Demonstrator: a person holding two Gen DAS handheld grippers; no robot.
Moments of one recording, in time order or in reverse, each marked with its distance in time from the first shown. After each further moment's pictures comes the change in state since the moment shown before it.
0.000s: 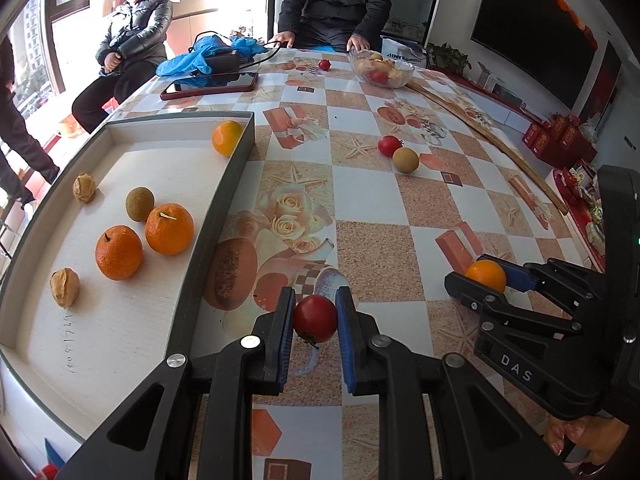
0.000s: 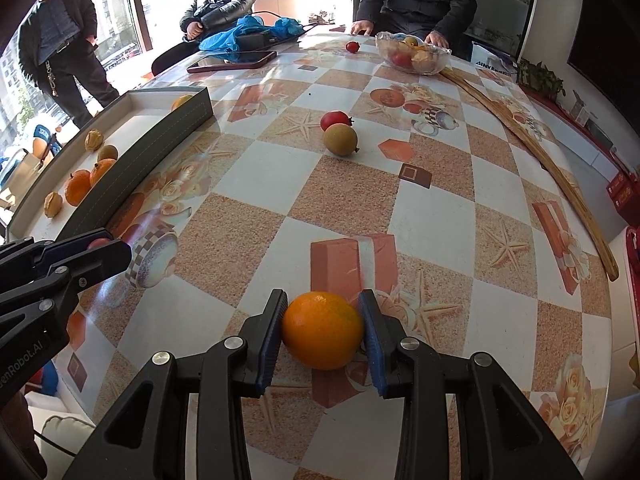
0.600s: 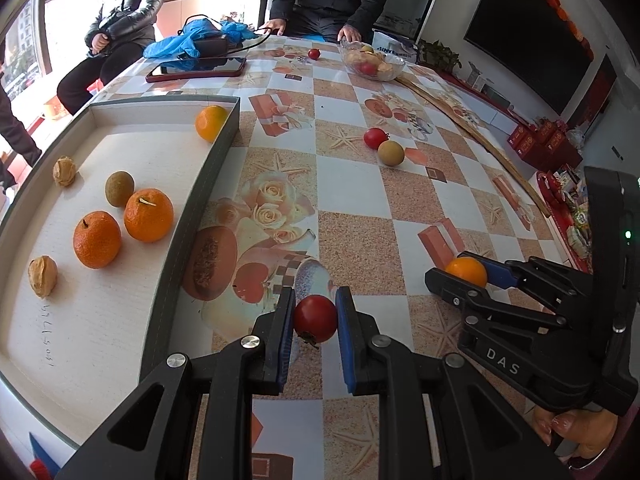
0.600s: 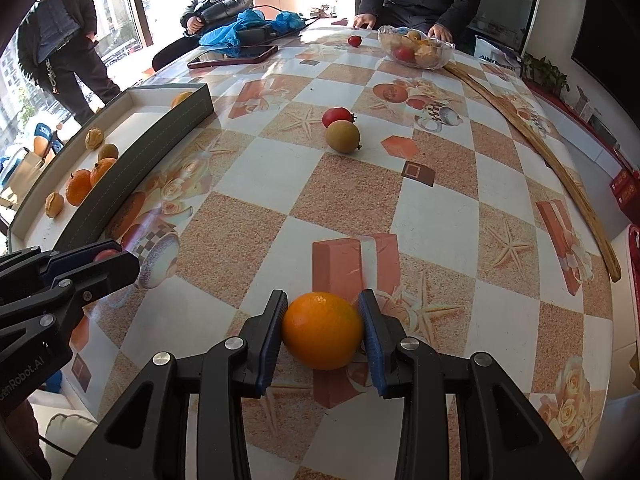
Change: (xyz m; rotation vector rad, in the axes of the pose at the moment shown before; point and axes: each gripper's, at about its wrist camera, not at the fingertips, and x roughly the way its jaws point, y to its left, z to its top) left arm 0.003 0.004 0.001 -0.042 0.049 -0.092; right arm 0.002 -0.002 0.006 0.005 0.036 0.024
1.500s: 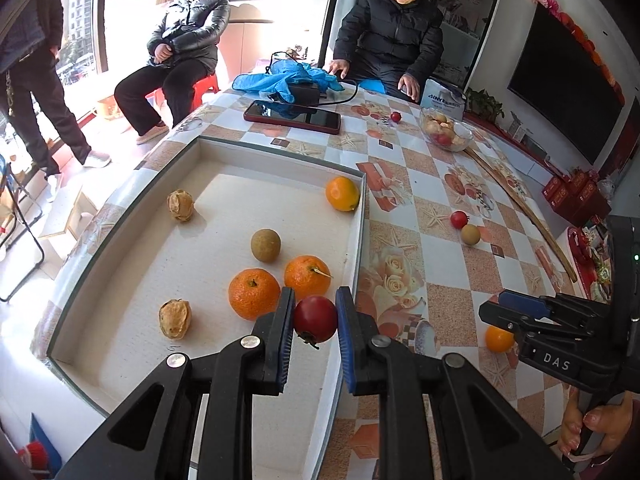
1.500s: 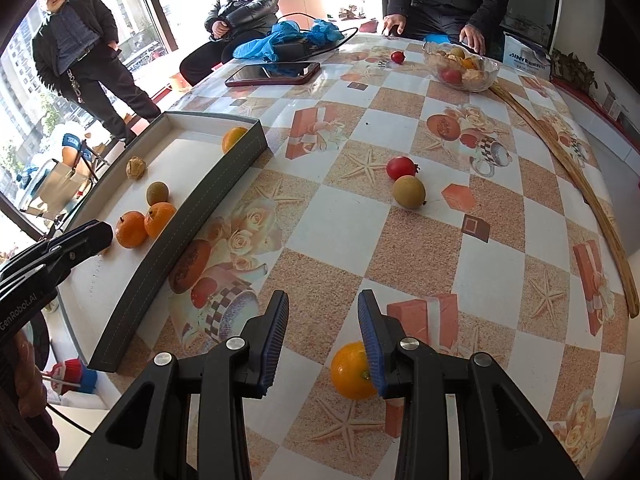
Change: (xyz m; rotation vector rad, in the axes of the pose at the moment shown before) left arm -0.056 0.088 0.023 -0.123 -0.136 0.129; right arm -0.012 0.030 0.043 -0.002 0.024 0.119
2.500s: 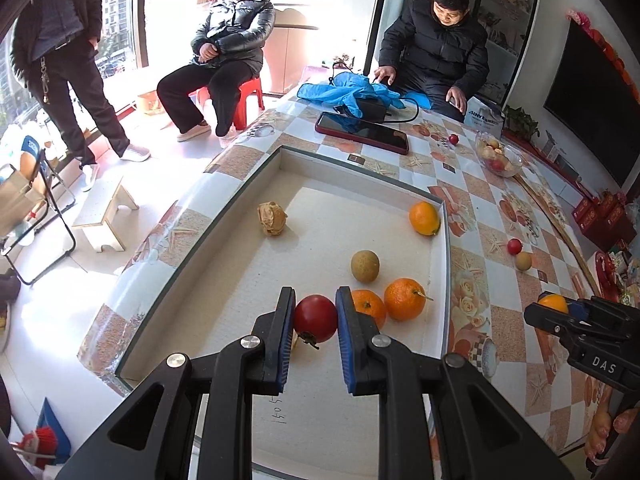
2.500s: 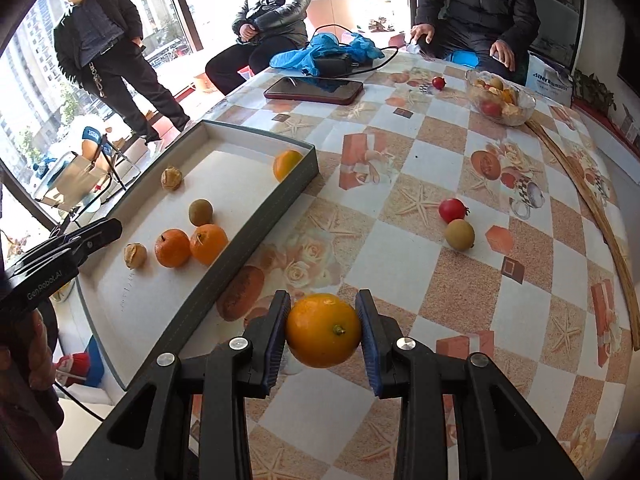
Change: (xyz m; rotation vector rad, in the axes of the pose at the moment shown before) left arm -0.012 0.062 0.010 -0.070 -0.032 0.121; right arm -0.007 0.045 0.027 -0.074 -0.035 0.061
